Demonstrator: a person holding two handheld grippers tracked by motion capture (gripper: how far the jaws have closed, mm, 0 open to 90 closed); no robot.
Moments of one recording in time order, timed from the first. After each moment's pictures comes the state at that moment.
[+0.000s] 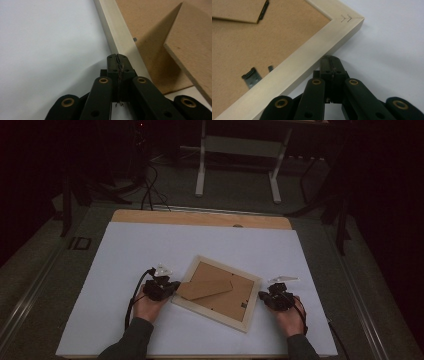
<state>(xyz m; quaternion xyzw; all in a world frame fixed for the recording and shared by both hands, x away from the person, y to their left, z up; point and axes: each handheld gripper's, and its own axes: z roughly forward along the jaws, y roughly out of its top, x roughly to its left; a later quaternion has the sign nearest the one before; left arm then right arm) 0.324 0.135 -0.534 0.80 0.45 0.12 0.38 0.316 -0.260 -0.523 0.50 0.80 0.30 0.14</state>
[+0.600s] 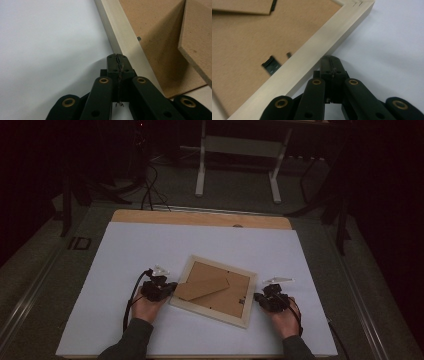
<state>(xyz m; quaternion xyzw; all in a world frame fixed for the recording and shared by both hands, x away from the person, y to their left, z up) 0.322 0.141 -0.538 0.79 0.47 0.11 0.37 0.311 -0.244 -0.523 0.50 0.80 0.30 0.13</state>
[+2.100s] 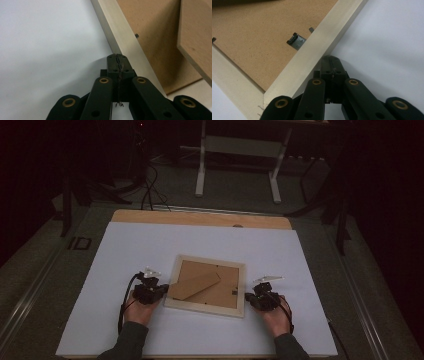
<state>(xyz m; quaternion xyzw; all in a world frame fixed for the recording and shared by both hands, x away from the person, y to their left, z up) 0.307 0.158 -0.534 0.77 0.51 0.12 0.35 0.315 -0.218 -0.524 0.49 0.81 0.31 0.11</state>
